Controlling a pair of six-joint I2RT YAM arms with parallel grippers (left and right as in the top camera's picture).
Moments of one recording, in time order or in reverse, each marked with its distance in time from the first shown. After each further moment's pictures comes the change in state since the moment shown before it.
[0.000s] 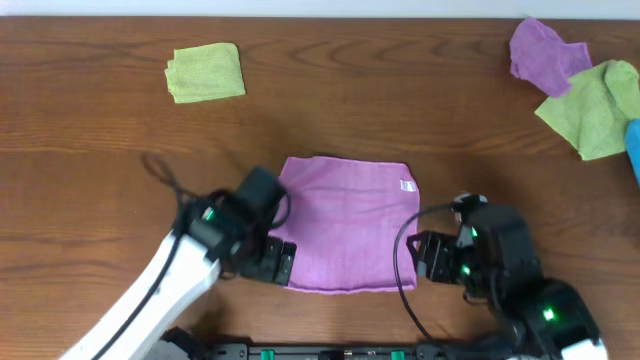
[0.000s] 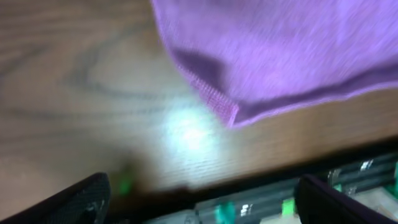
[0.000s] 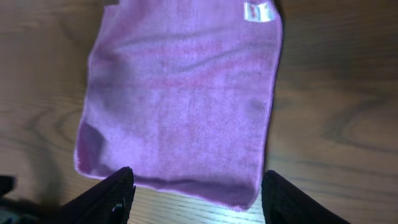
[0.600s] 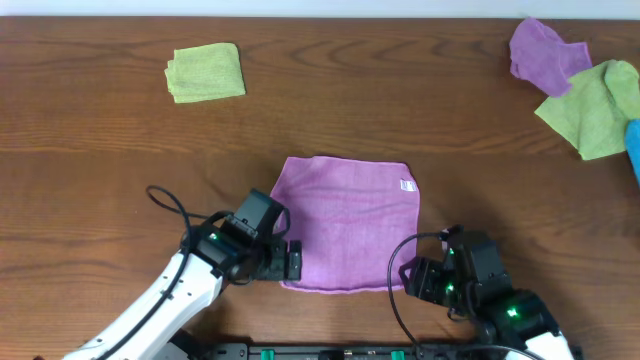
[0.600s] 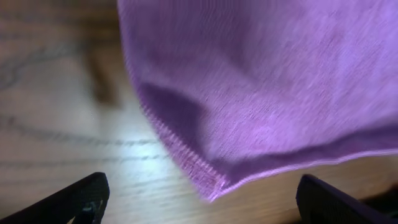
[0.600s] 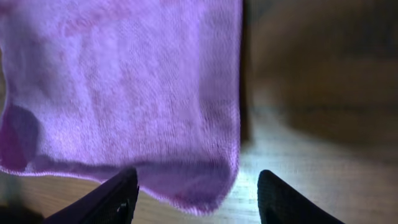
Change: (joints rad) left arm 0.001 0.001 -0.254 0.391 0.071 -0.218; right arm 0.000 -0.012 -0.328 0.141 -0.064 0.139
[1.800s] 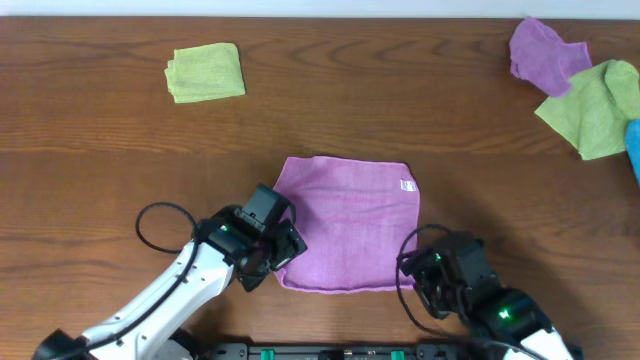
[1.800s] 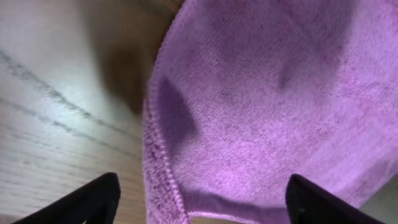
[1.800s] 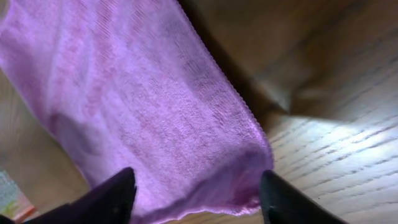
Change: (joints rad) left arm -0.001 0.093 0.000 0.084 0.010 -0.616; right arm 0.129 0.035 0.000 0.069 0.089 0.745
